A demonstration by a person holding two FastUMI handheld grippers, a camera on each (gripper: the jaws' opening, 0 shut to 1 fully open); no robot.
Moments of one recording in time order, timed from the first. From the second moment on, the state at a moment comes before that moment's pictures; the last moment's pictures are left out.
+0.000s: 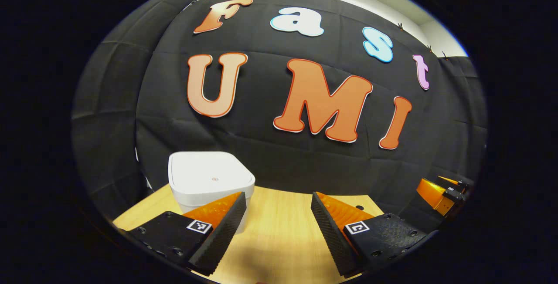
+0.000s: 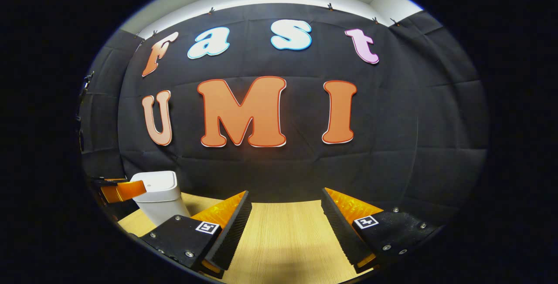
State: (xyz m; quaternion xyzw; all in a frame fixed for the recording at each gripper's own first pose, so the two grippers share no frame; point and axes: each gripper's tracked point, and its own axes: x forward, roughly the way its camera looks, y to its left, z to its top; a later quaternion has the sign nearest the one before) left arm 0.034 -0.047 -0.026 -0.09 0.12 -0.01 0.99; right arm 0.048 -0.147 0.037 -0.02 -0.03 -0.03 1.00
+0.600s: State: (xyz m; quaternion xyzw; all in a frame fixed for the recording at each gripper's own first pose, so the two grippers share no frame) left arm 0.028 -0.040 -0.025 -0.05 0.11 0.00 0.99; right arm 0.025 -0.120 0.022 -0.04 -0.03 -0.01 1.00
